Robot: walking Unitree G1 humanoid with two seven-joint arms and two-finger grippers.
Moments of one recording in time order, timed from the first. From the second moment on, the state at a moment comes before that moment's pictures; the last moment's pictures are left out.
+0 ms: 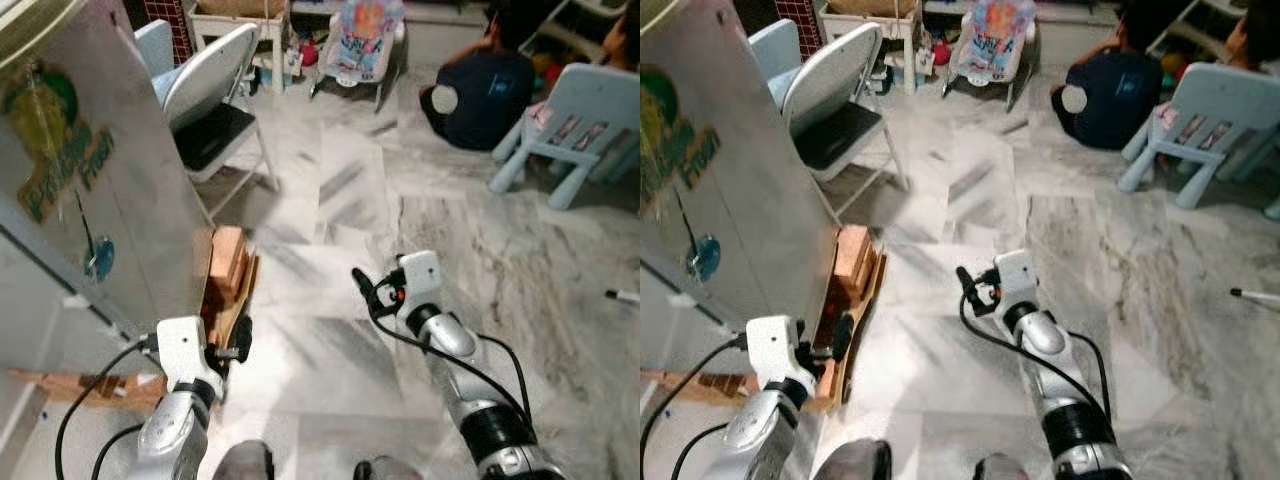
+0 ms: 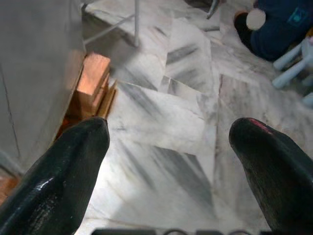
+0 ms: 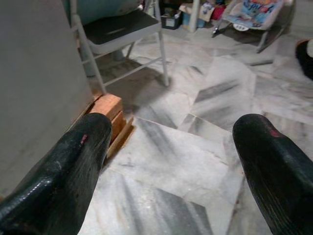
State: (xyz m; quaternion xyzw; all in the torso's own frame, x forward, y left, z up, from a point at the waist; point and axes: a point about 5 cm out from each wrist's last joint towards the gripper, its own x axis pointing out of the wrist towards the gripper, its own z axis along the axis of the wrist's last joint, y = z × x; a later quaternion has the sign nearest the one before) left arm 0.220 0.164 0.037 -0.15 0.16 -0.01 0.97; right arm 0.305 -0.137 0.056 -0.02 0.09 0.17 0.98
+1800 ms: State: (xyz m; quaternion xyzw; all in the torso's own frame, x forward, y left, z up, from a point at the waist) left arm 0.224 0.149 0.095 0.01 0.03 -0.04 1.00; right arm 0.302 -0.132 0.061 -0.01 0.07 0.18 0.98
